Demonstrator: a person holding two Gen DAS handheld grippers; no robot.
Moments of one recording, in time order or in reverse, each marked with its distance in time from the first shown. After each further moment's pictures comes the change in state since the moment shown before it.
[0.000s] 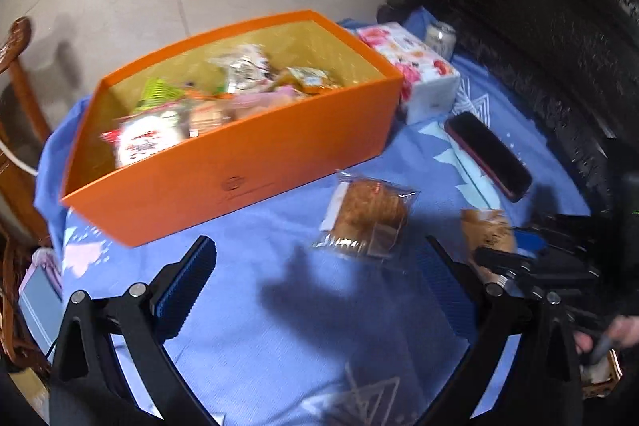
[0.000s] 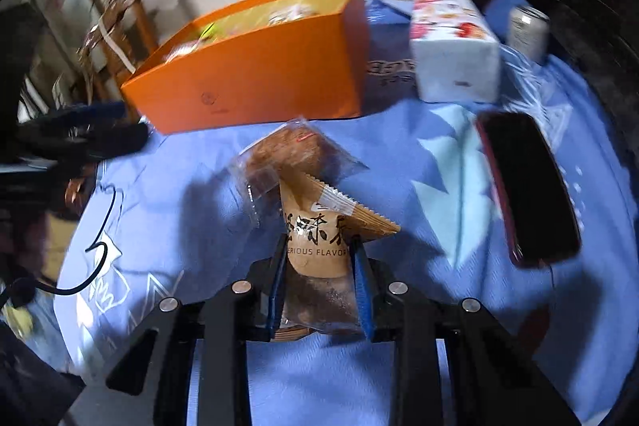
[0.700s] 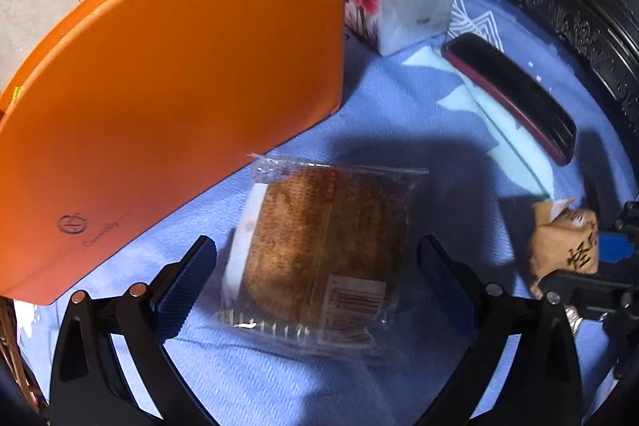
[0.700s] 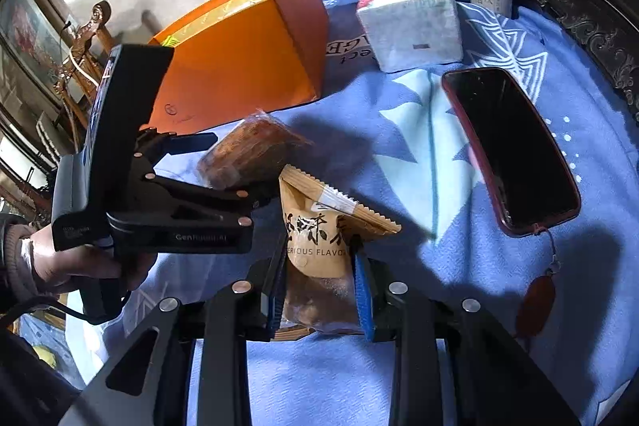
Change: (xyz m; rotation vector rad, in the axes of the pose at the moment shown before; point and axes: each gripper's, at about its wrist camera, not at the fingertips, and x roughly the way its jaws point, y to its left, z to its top) left arm 0.130 -0.054 0.004 0.168 0.133 -0.035; right arm 0.017 -0.028 -0.004 0.133 0.035 -0.008
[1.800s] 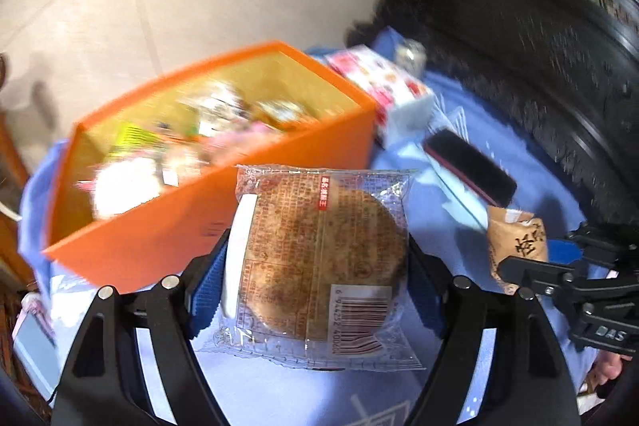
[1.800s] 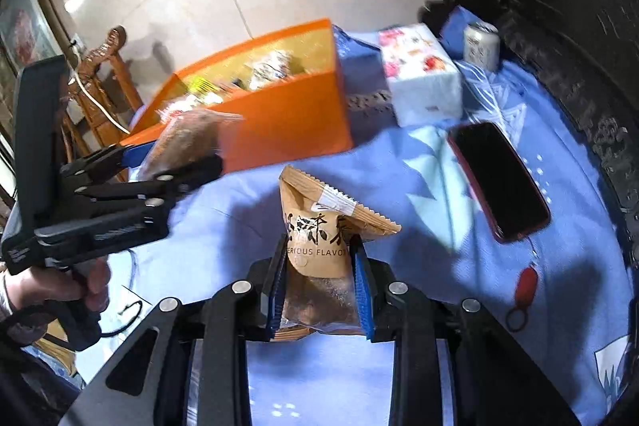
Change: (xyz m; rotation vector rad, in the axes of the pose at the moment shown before) left arm -0.147 0.055 -0.030 -0.086 -0.282 -0.008; right arm -0.062 0.072 0.007 0.010 -0.149 -0.059
